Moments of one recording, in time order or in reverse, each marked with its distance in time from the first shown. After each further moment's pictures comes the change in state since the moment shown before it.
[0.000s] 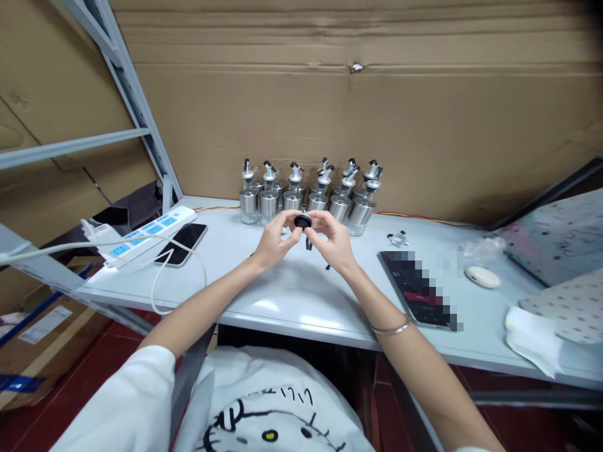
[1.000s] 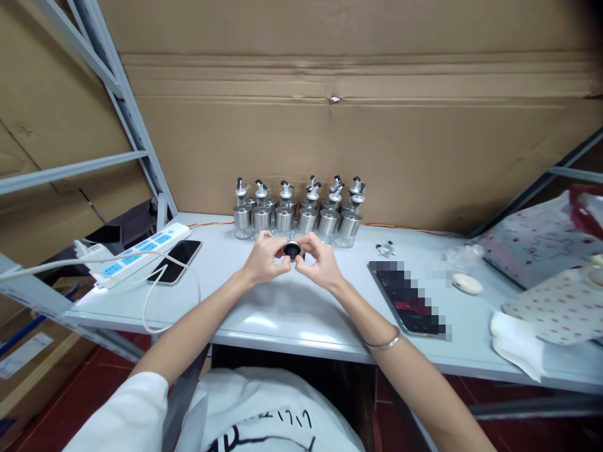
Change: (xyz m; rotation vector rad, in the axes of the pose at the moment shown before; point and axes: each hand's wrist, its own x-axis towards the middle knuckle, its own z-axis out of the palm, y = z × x) left_hand 0.001 0.005 -0.014 0.408 -0.255 0.149; right_hand -0.011 0.000 0.004 -0.195 -0.139 -0.144
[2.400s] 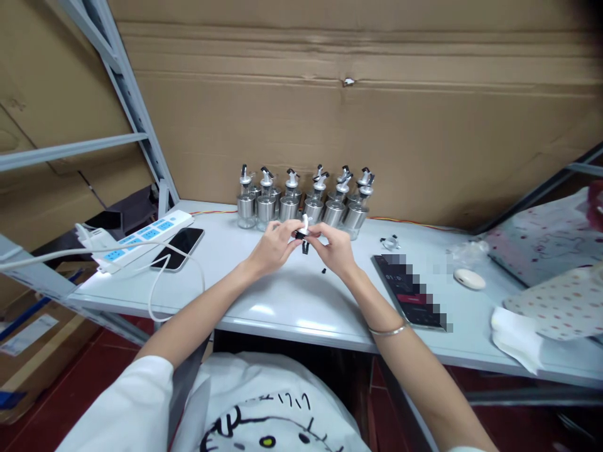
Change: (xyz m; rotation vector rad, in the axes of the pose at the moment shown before) left_hand -0.003 -0.002 0.009 0.106 0.165 0.209; right_hand 0.006 0.023 -0.018 -0.429 0.048 -0.181
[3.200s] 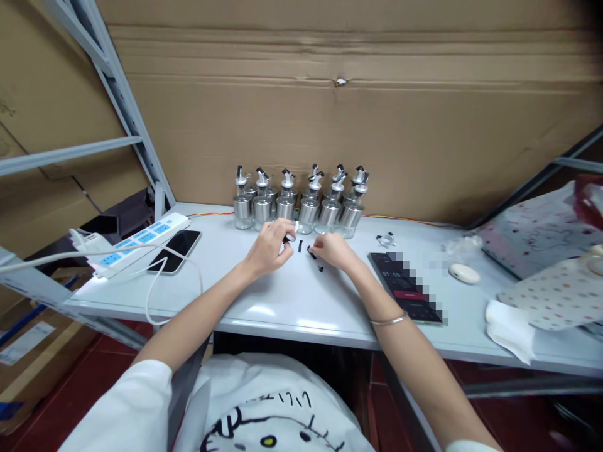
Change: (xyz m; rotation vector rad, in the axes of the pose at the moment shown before) left_hand 0.003 0.004 -0.006 -0.095 0.020 -0.066; right_hand 0.000 0.026 -0.008 -0.460 -0.765 0.539
